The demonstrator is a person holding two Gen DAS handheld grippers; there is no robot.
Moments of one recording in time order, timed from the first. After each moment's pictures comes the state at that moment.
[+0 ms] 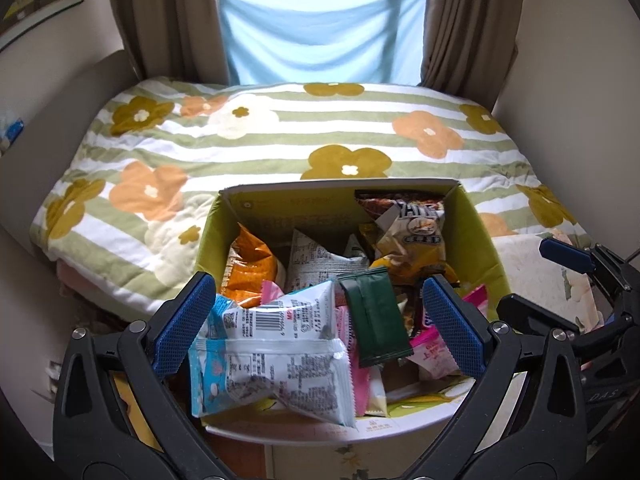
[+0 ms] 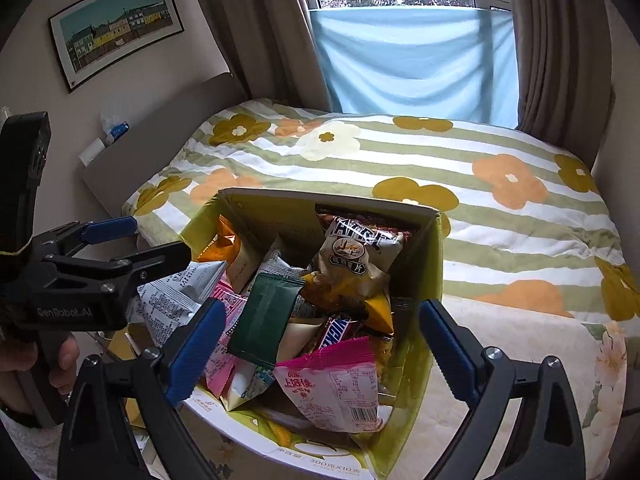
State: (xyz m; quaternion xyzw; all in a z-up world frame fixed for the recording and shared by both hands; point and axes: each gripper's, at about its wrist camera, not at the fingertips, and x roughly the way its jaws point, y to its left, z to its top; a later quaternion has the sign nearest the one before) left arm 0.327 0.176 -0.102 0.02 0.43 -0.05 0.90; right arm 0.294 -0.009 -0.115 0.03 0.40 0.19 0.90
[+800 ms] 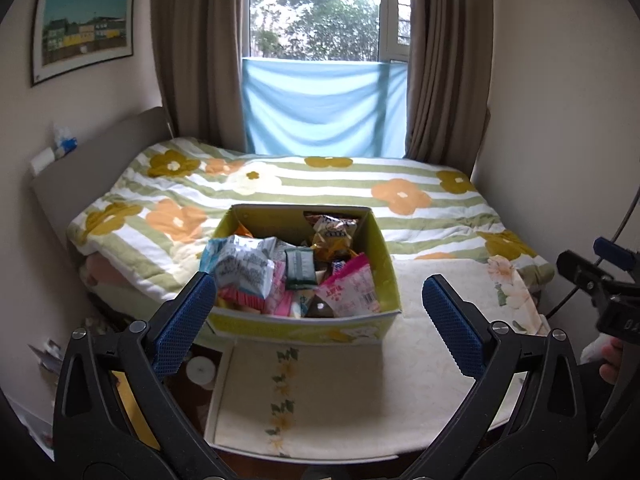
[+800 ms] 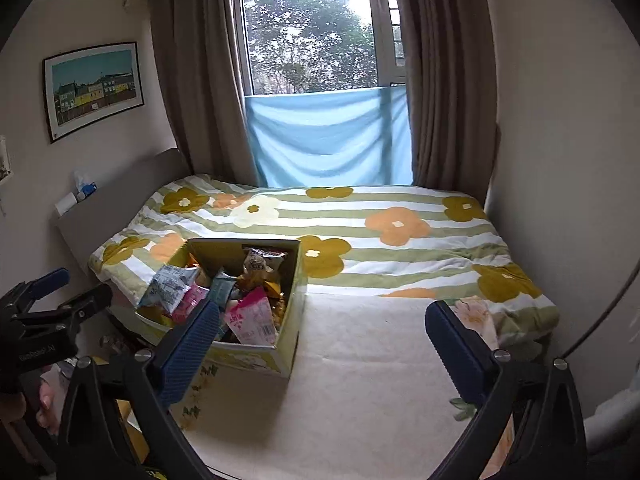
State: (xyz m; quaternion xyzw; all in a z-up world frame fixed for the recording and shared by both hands) left arm 0.077 0.099 -0.014 -0.01 0.29 -0.03 0.96; right arm 0.077 -0.120 -0.018 0.01 0.29 0.03 0.95
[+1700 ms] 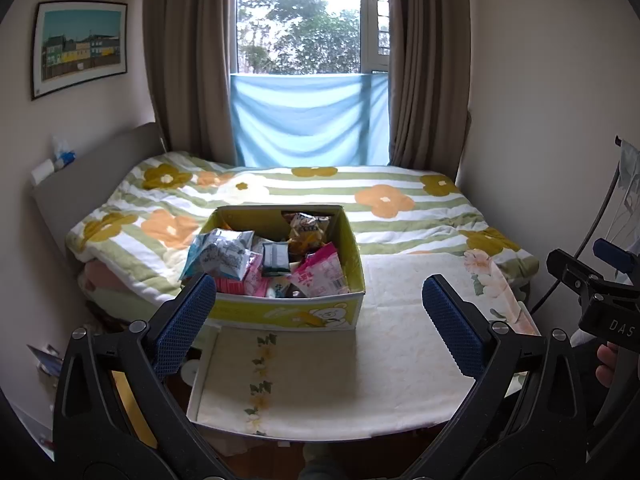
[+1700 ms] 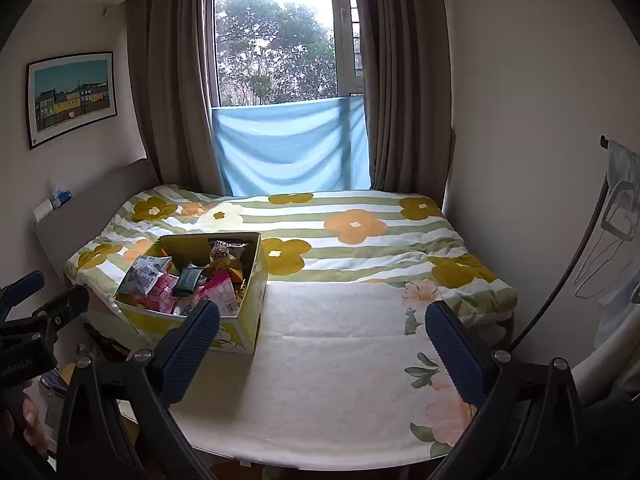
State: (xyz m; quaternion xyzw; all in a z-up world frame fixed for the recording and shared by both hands) left arm 0.017 0.062 -0.012 0.01 0.27 -0.04 0.96; right arm 0.014 -0.145 -0.020 0.02 0.27 -0.02 0.96
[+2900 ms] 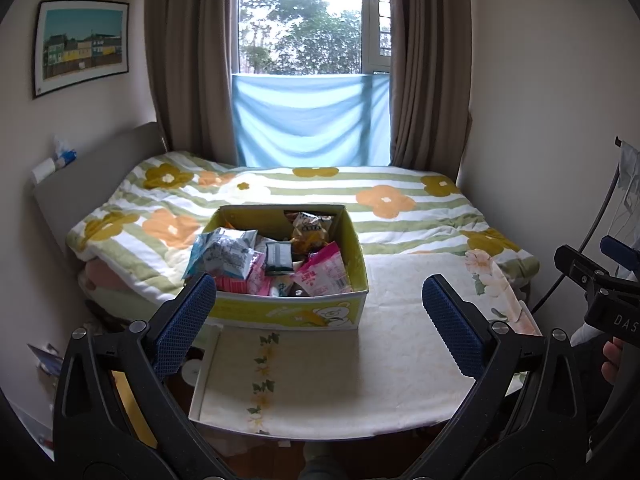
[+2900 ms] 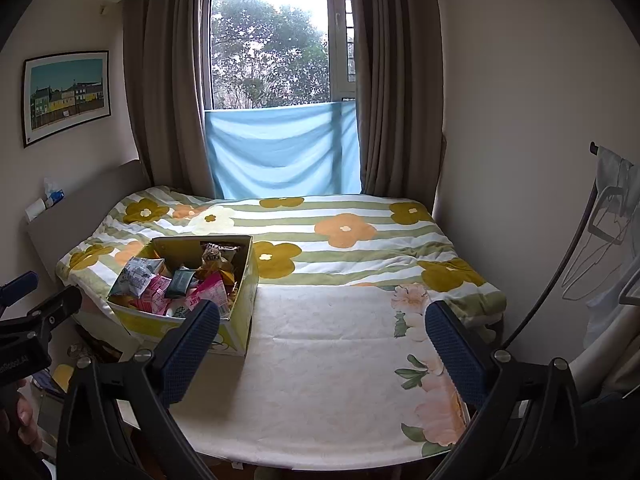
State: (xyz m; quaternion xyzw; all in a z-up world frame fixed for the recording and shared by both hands) left arm 0.017 0.066 -0.012 0.01 0.27 -0.04 0.96; right arm 0.011 -0.152 -0.015 0.01 0.26 -0.03 0.96
